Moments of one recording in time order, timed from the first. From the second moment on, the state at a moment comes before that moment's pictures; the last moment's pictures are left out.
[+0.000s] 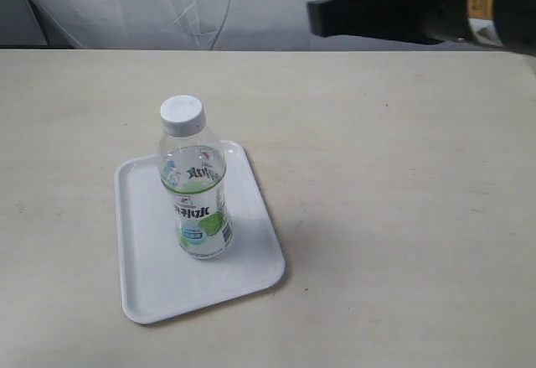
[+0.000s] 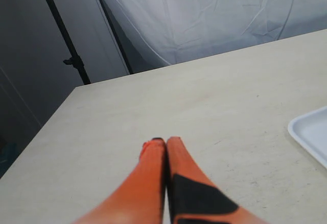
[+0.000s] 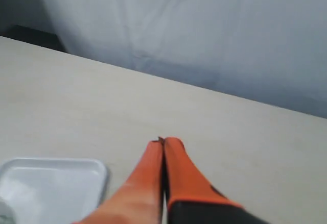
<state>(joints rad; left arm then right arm) 0.04 0.00 0.00 0.29 0.24 -0.04 0.92 1.17 -0.96 -0.97 0.50 1.02</state>
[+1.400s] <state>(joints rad) 0.04 0.00 0.00 0.29 0.24 -0.04 0.23 0.48 -0.50 -0.67 0.55 0.91</state>
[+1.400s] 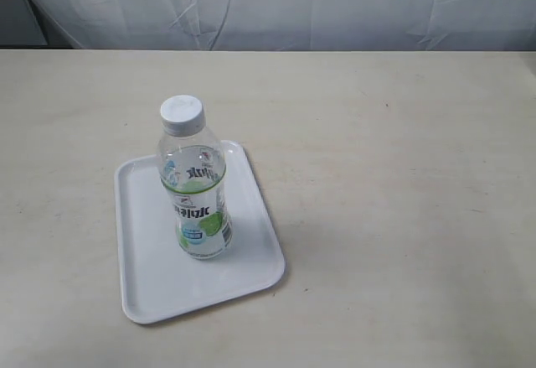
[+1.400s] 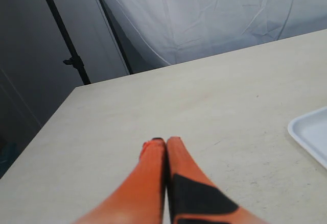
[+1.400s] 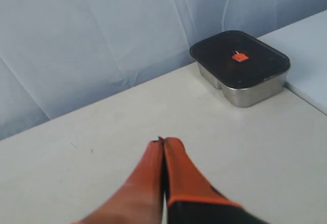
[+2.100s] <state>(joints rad) 0.04 0.00 0.00 0.29 0.24 -0.04 0.23 0.20 -0.20 -0.34 0.39 0.29</state>
